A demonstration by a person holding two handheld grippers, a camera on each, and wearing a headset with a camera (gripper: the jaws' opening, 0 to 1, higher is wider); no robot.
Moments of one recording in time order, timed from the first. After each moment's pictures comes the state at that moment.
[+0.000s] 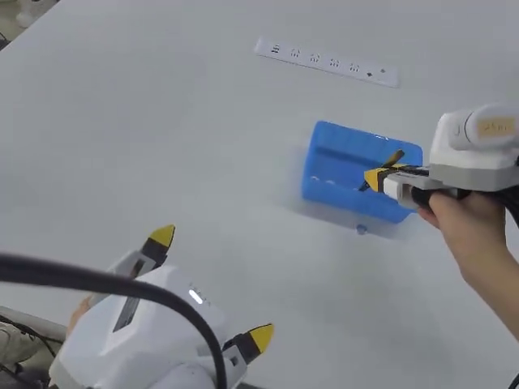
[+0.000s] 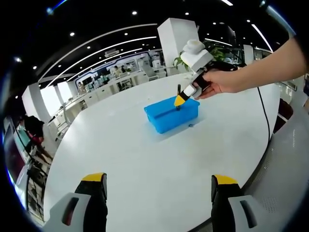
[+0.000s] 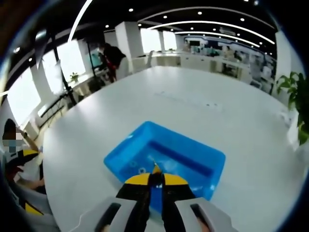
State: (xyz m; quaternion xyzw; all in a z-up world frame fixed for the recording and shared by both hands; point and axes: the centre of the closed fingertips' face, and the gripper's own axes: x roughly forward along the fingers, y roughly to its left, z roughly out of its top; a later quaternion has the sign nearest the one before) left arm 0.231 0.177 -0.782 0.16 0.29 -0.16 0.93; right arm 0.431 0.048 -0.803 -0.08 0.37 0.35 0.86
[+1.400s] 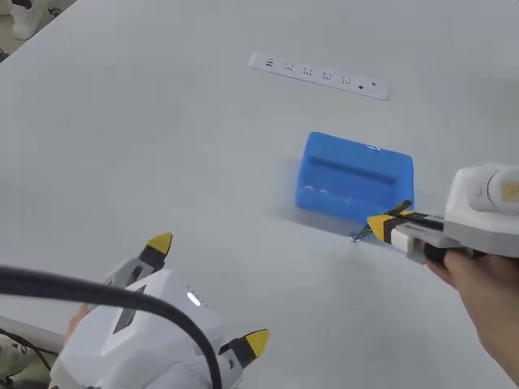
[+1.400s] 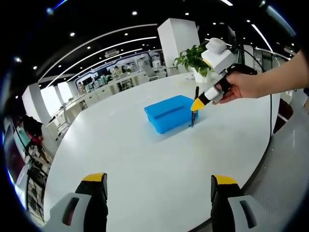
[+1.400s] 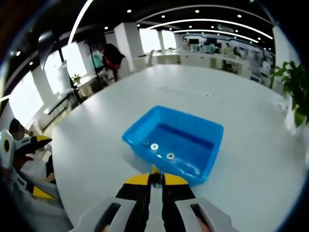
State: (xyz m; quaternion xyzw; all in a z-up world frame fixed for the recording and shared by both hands) left arm 0.232 0.174 -0.783 0.16 0.29 -0.16 0.93; right arm 0.382 0.021 -0.810 -0.06 0.38 0.36 0.85
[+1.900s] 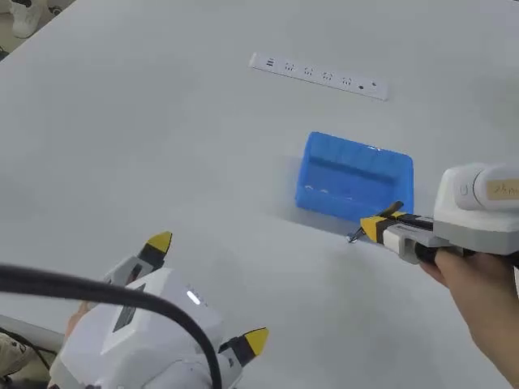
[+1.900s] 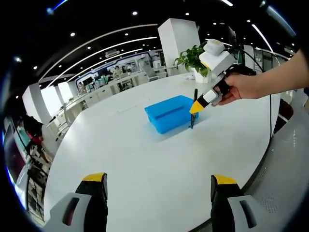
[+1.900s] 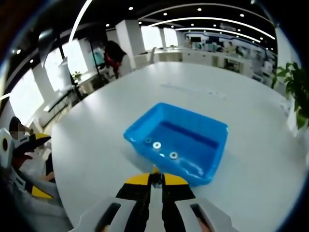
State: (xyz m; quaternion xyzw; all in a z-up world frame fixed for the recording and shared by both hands) left arm 0.232 0.175 -0.783 0.16 0.29 -0.16 0.93; right arm 0.374 0.030 -0.810 -0.07 0.38 0.36 0.85
